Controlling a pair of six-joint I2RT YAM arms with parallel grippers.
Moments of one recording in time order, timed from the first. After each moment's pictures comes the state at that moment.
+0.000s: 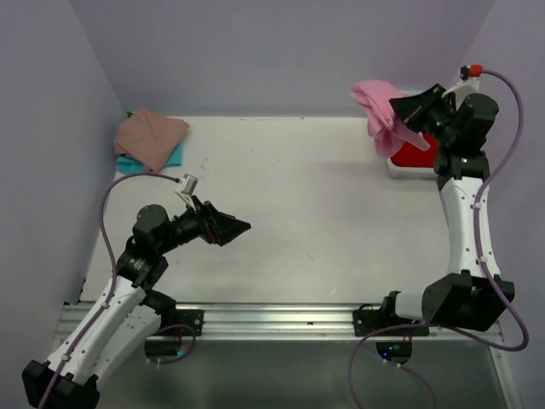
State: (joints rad) left arm -0.40 0.63 0.52 -0.02 0.58 -0.72; right arm -0.19 1.34 1.42 -0.14 -0.49 0.65
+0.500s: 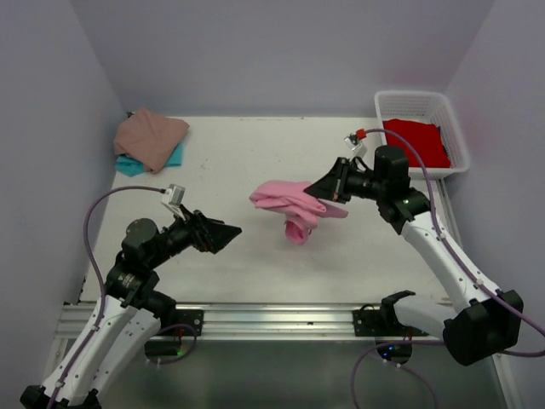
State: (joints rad) left arm -0.40 0.46 0.51 -0.19 0.46 -0.70; right arm 0.30 1.13 1.02 -0.23 -0.71 0.73
